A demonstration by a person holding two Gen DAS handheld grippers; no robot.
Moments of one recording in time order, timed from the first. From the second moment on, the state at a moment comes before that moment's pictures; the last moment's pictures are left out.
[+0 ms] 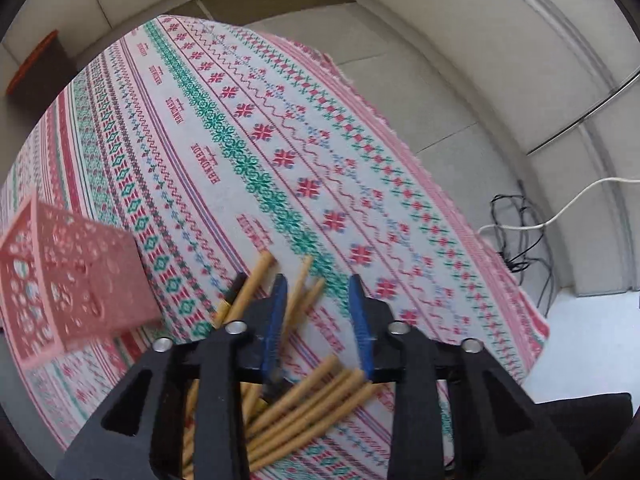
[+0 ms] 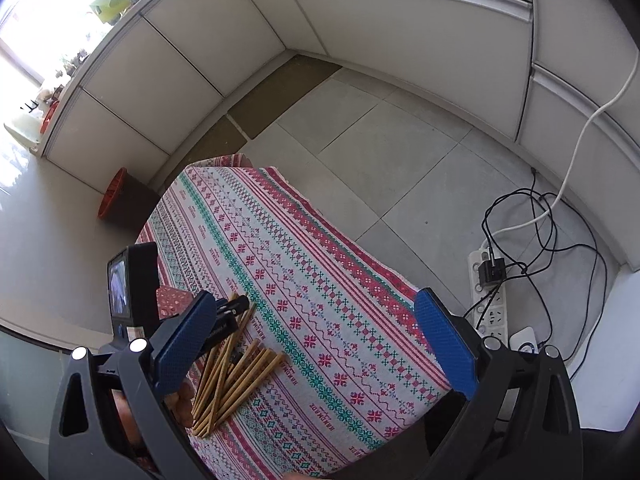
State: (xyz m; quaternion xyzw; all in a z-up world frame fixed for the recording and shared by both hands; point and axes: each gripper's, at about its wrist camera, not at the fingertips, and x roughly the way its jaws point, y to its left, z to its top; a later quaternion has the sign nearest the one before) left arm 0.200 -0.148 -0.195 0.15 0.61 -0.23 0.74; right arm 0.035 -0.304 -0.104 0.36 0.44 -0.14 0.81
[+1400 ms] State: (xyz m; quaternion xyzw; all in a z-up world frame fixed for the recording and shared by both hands) left arm 0.062 -0.020 -0.085 0.08 0.41 -0.20 0.89; right arm 0.079 -0.205 -0.224 0.44 0.61 -0.09 0.65
